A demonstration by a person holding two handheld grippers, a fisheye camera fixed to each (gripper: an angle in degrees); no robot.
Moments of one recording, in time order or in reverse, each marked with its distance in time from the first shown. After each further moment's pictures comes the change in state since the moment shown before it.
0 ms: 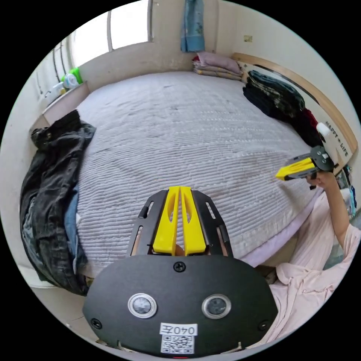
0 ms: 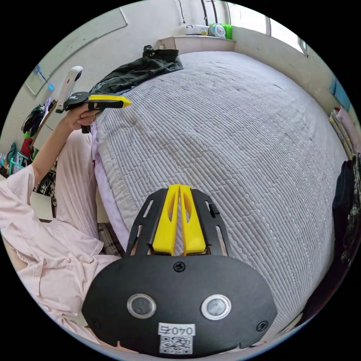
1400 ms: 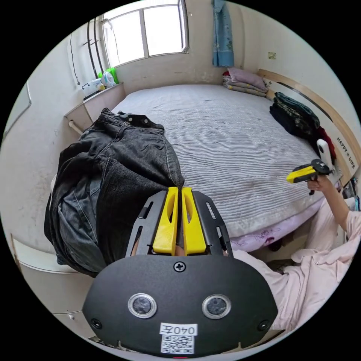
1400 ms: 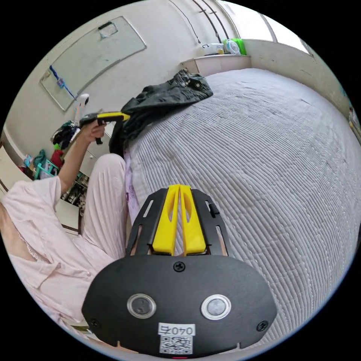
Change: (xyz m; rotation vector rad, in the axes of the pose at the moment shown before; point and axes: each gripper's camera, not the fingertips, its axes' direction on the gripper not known) left arm -0.185 0.266 -0.002 0.036 -0.021 -0.042; right arm 0.081 0.011 0.002 0.182 -0.278 -0.029
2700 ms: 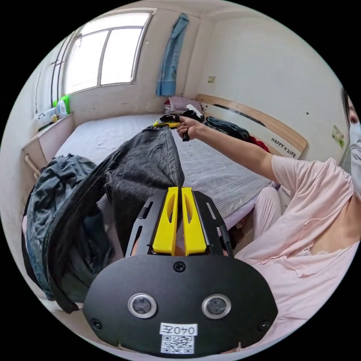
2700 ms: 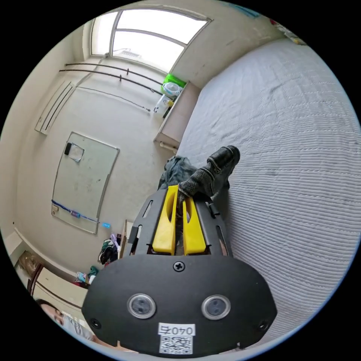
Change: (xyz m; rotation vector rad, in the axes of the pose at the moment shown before) left arm -0.120 -0.054 -0.048 0.188 0.395 0.193; right arm 0.150 -0.147 -0.142 0.401 -0.295 0.607
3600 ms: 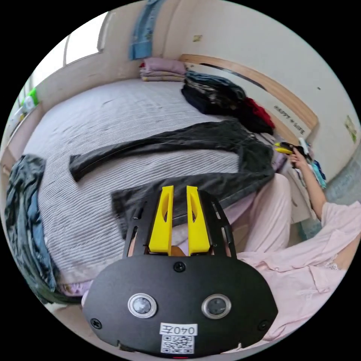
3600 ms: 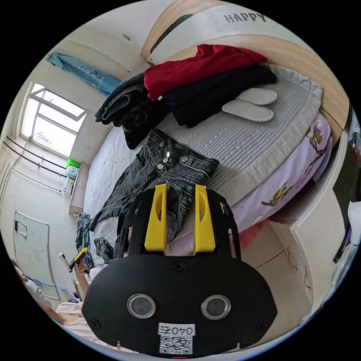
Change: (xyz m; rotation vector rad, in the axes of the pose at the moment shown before) left arm 0.126 -0.123 0.221 -0.297 -0.061 -0.060; right arm 0.190 0.487 -0.554 0.475 0.670 0.477
